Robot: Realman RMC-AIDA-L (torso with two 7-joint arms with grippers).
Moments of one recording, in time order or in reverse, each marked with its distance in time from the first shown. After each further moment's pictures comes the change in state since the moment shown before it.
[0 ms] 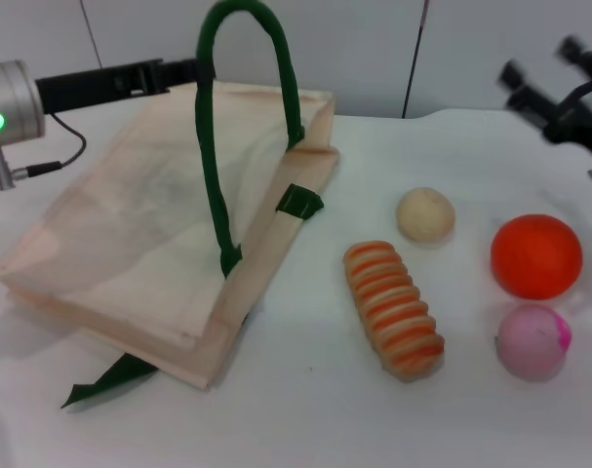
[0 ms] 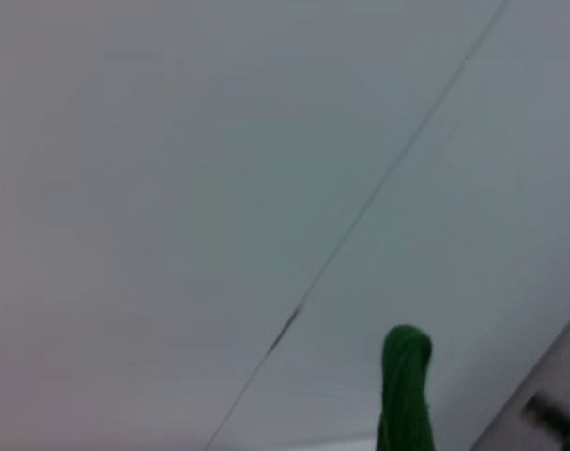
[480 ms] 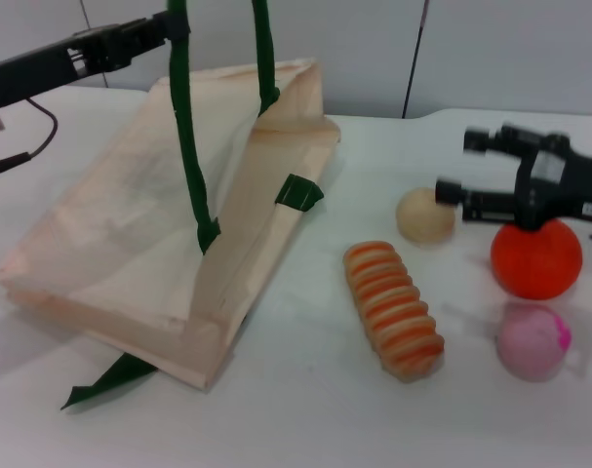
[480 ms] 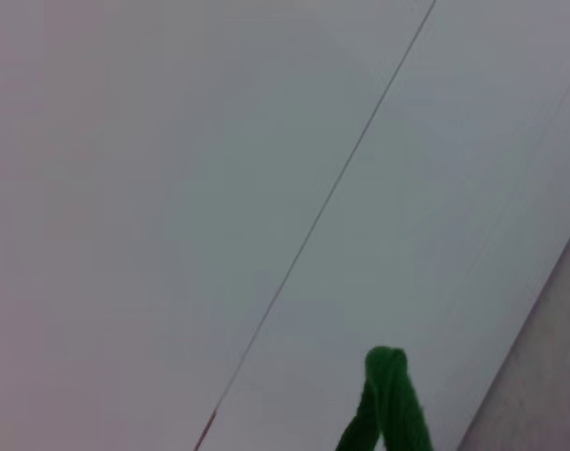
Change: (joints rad) left arm 0.052 0.034 -0.009 -0.070 -0.221 -0.148 0.178; right arm -0.041 0.010 -0.029 -0.491 -0.626 0.249 0.644
